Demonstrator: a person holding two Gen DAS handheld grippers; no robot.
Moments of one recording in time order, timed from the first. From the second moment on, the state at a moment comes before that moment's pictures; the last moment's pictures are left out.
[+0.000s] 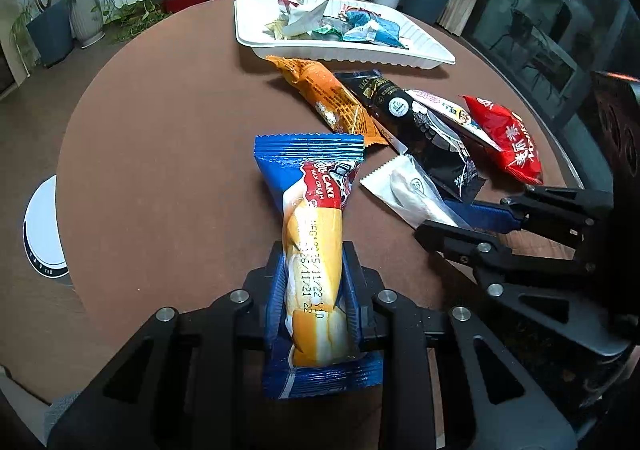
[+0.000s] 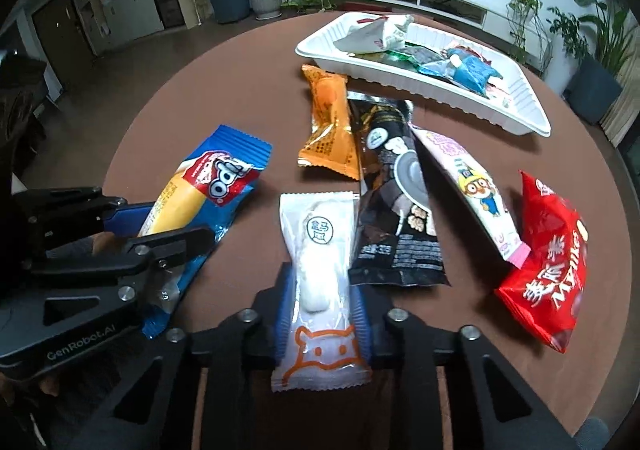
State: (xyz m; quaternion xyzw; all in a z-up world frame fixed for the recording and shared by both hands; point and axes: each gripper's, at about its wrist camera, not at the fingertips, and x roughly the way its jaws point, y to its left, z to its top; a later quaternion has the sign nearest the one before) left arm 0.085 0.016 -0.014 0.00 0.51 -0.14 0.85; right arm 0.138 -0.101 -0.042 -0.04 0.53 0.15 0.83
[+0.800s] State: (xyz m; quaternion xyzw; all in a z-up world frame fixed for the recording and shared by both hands) left arm 0.080 0.024 0.011 -0.06 0.47 -0.16 0.86; right arm 0.111 -0.154 0.013 0.12 0.49 0.19 0.84
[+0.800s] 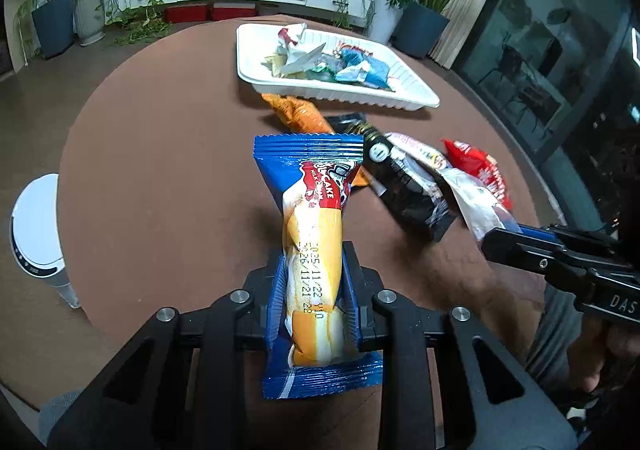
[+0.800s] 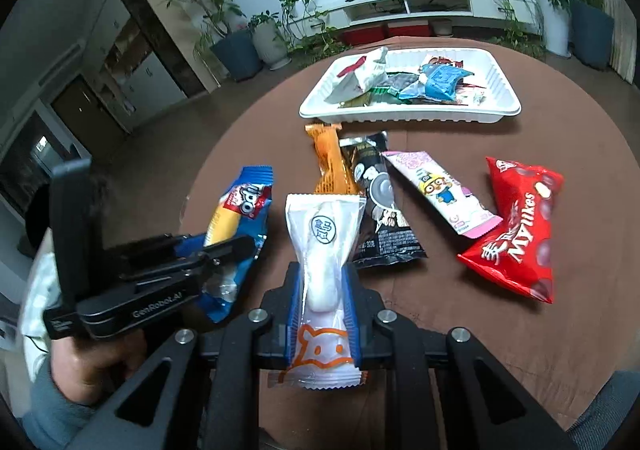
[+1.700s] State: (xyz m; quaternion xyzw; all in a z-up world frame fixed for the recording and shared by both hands) left arm 0.226 0.045 0.092 -0.08 0.43 -0.15 0.89; right arm 0.221 -0.316 0.055 0.19 0.43 0.06 0.88
